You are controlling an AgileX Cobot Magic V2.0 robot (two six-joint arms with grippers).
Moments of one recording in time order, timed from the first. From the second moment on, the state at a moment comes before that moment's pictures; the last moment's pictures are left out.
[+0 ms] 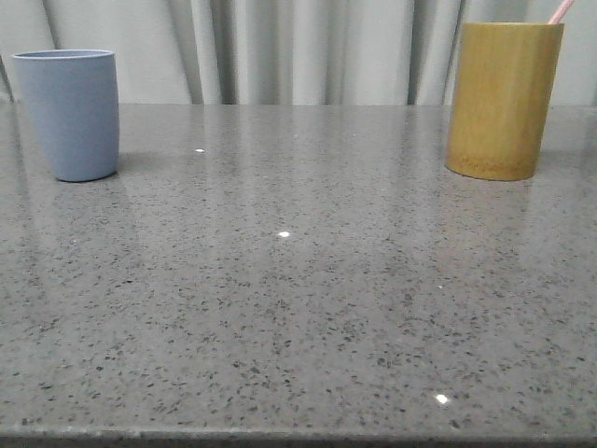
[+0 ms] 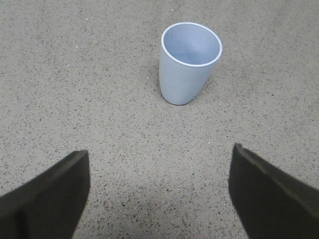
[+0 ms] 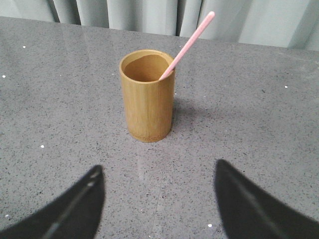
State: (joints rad) left arm -0.05 0.73 -0.98 -0.16 0.96 -0.03; right arm 0.15 0.55 -0.85 0.05 0.75 0.01
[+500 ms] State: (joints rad) left arm -0.05 0.96 -1.11 -0.16 0.87 -0.02; right arm 0.15 0.55 -0.85 0.05 0.74 0.01
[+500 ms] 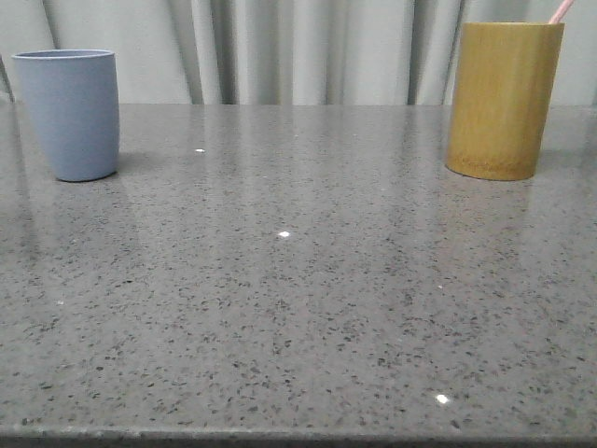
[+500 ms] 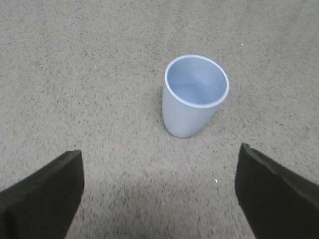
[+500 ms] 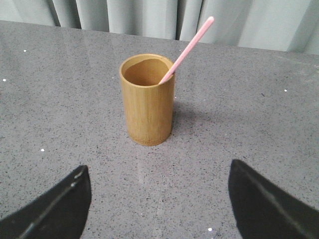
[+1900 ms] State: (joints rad) left arm -0.13 1.65 -1.46 -0.18 0.90 -0.01; right arm 0.15 0.55 -0.85 0.05 0.74 0.01
